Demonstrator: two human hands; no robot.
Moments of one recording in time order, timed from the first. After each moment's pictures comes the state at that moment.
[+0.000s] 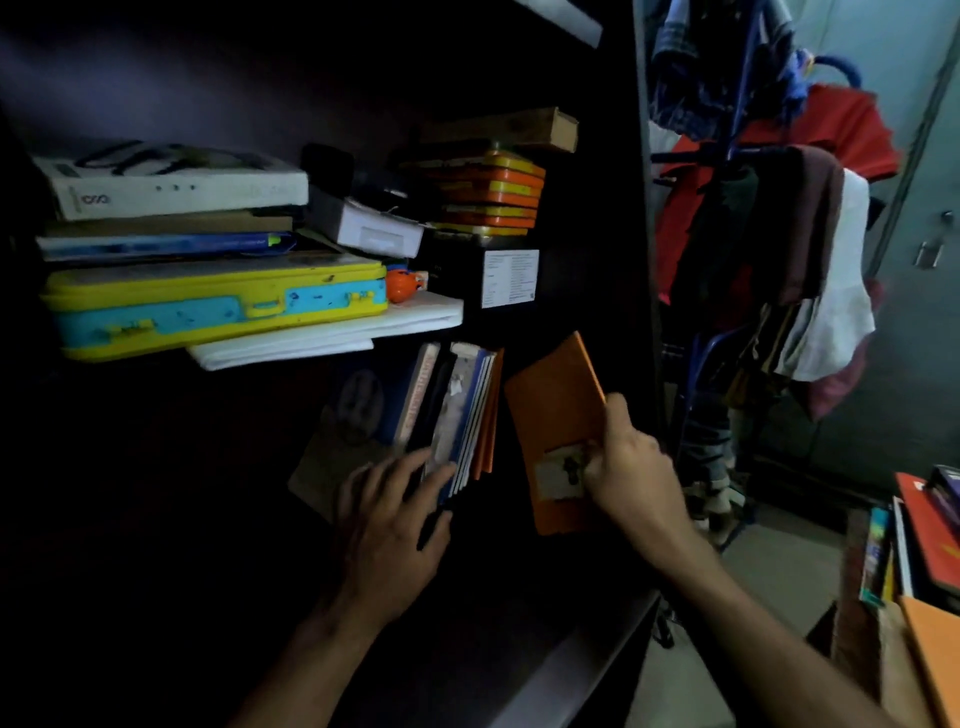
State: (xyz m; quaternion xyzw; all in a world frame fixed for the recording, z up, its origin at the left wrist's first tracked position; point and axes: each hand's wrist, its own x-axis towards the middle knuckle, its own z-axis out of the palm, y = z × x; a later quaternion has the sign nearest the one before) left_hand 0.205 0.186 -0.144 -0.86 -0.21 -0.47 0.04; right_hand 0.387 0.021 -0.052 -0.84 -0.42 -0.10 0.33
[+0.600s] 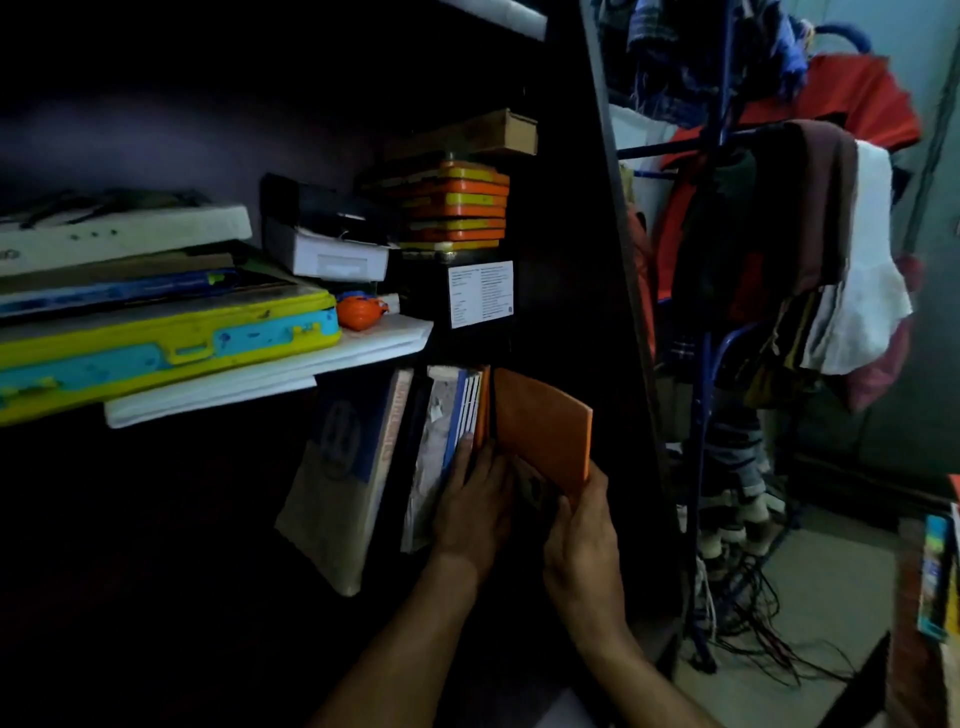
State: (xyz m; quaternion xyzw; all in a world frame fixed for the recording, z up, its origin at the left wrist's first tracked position) left_hand 0.335 0.201 -0.133 -0.94 -0.25 -0.11 0.21; right_hand 0.386 0.063 -0.146 -0.69 -0.37 -0.03 0.62
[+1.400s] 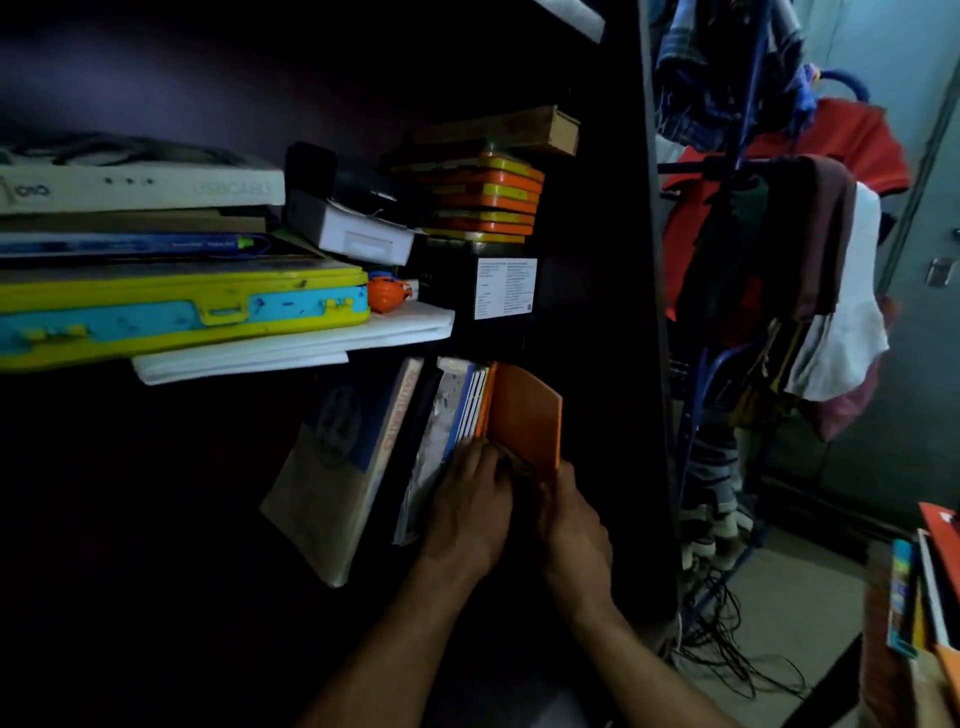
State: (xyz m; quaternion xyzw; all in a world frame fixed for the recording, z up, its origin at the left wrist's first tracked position) left_hand 0.326 0.189 -0.132 -0.91 -0.25 -0.30 0.11; right_hand 0.401 0.084 -0.141 -0.80 -0.40 -0.03 0.45
